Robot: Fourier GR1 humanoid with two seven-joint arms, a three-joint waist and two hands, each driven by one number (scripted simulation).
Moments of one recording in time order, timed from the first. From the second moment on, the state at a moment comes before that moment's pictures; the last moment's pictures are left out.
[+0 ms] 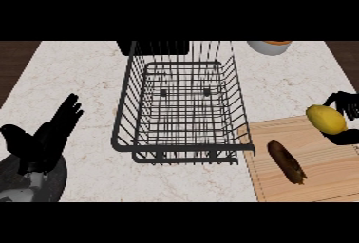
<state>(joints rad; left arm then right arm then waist) -0.05 0.26 0.05 -1.55 0.15 -0.04 0.20 -0.35 -0.57 -0.22 -0.98 0.70 -0.04 -0.65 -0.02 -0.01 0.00</state>
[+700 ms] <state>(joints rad) -0.04 0.26 0.07 -1.58 0.15 -0.05 0.22 -0.30 -0.54 -0.26 -1.70 0.33 0.42 -0.24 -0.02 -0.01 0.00</state>
